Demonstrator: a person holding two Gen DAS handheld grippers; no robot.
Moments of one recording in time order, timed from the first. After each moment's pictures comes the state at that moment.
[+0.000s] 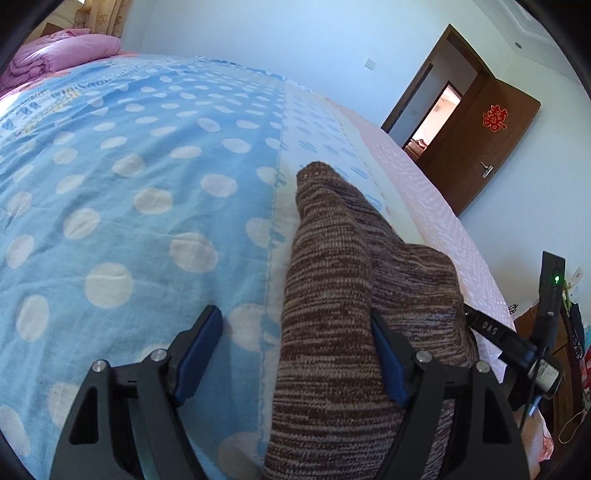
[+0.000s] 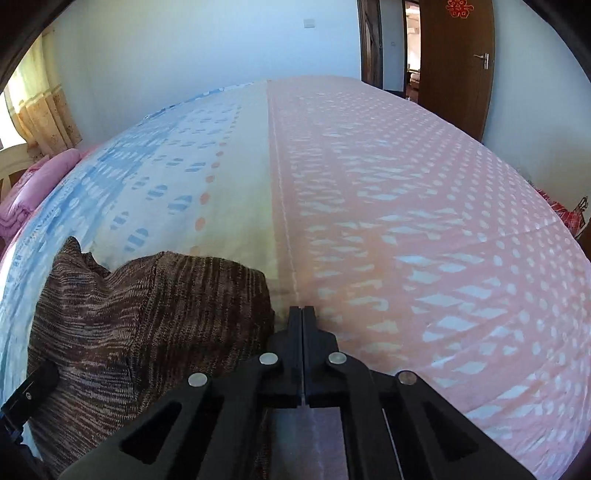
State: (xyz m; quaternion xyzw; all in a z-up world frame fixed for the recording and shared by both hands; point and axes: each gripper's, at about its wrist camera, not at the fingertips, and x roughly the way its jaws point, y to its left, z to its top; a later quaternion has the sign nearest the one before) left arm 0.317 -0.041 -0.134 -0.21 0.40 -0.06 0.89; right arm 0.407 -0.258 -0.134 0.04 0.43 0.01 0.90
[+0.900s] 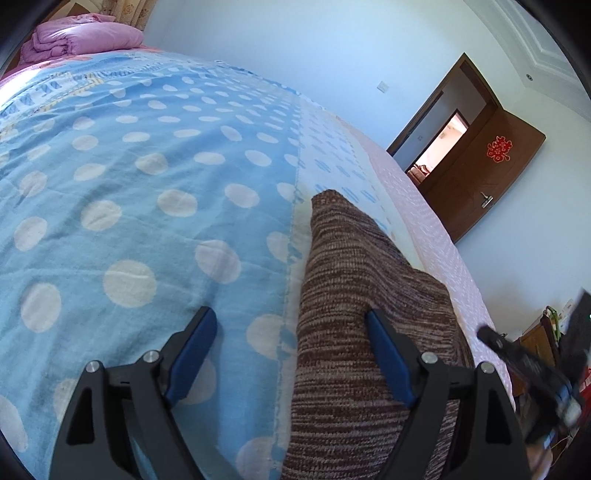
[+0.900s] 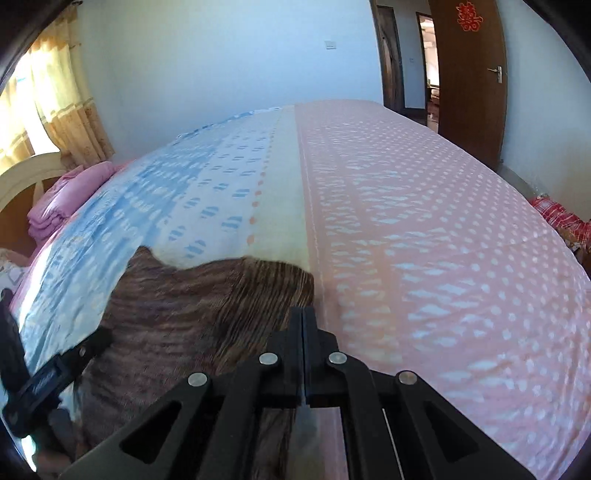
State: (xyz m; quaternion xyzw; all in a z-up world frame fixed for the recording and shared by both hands) left arm 0.310 -0.019 -0.136 -0.26 0.37 -0.05 0.89; right arm 0.332 -0.250 -0.083 0.05 0.38 0.07 0.92
